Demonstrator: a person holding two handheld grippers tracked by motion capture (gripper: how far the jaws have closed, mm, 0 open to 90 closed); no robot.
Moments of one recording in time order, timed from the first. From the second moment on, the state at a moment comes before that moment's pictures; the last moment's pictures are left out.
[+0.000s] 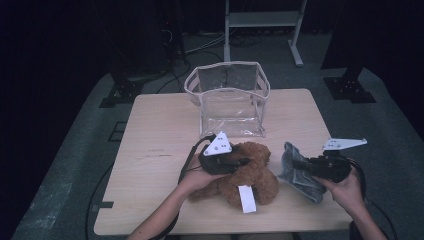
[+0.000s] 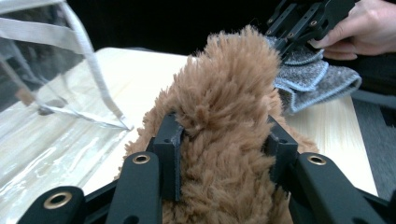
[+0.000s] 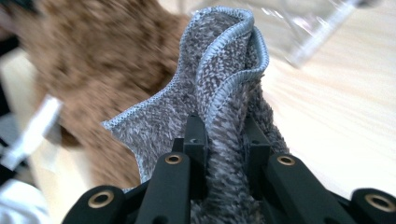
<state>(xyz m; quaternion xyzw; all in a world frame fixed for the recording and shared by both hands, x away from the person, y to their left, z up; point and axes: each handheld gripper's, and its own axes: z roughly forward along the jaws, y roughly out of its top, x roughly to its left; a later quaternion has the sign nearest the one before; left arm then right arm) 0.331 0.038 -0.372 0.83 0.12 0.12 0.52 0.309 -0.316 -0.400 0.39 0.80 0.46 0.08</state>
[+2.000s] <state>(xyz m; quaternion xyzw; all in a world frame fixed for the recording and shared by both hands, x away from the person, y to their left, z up) 0.303 0.142 -0.416 0.83 0.17 0.12 0.52 0.307 -0.233 -0.418 0.26 0.83 0.49 0.04</state>
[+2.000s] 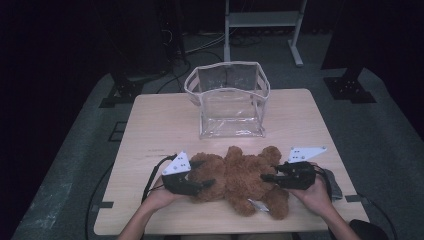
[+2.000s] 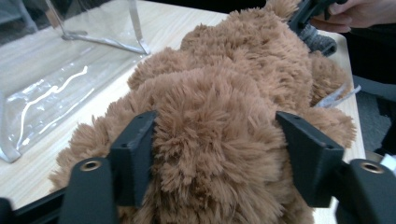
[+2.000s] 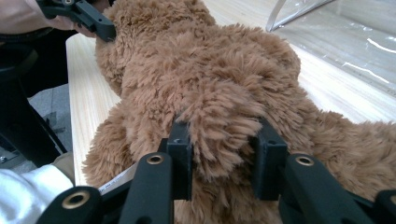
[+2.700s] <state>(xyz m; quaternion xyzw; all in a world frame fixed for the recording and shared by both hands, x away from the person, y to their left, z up) 0.301 0.141 -0.409 0.82 0.17 0.13 0.54 0.308 -0.244 -0.404 0.26 0.81 0.53 0.03</state>
